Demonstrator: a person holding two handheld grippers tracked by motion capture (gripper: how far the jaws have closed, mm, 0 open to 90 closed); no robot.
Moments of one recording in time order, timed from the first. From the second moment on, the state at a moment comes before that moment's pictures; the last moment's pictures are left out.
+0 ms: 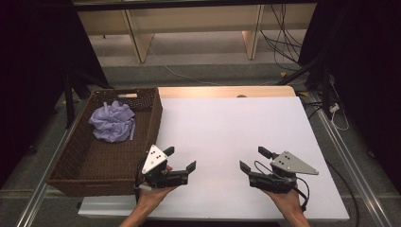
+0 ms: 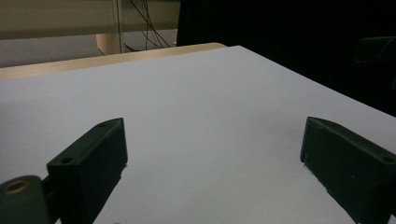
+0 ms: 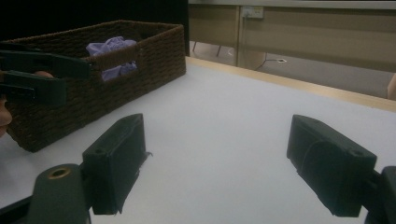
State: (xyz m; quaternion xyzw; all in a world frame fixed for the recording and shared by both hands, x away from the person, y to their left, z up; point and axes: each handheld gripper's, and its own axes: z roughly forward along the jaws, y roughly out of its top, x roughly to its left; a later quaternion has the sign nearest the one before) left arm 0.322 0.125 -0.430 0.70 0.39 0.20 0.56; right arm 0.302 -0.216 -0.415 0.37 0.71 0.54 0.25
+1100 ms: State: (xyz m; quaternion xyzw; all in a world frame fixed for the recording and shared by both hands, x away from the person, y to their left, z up) left arm 0.334 0.128 -0.416 0.70 0.41 0.20 0.55; right arm 0.306 -0.221 -0.418 0.38 0.71 0.54 0.24
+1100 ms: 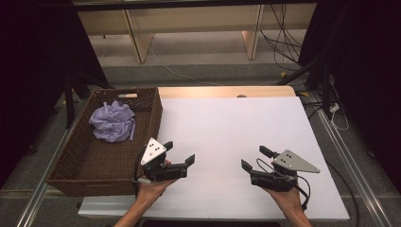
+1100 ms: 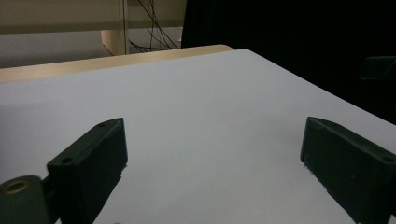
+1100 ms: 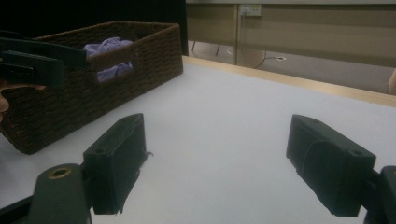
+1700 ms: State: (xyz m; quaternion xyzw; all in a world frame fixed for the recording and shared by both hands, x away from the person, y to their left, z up) left arm 0.348 0.142 -0.395 0.71 0.43 0.19 0.53; right arm 0.305 -0.218 -0.415 0.38 0.71 0.54 0.25
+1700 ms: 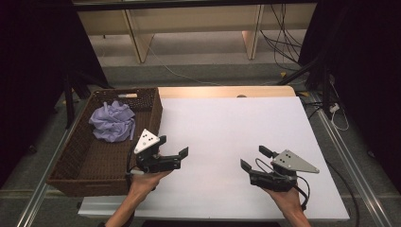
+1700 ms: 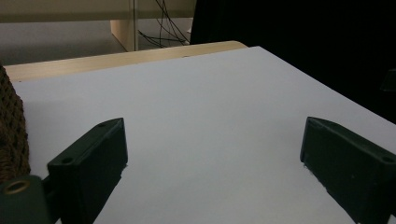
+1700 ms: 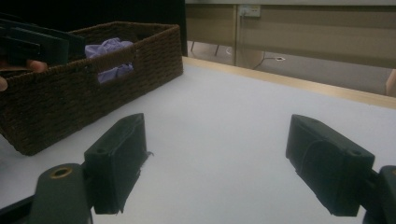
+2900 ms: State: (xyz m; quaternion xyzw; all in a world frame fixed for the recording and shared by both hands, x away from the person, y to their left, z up) left arm 0.426 0.203 -0.374 0.68 0.51 0.25 0.47; right arm 0.306 -0.219 -0.415 0.38 0.71 0.55 0.24
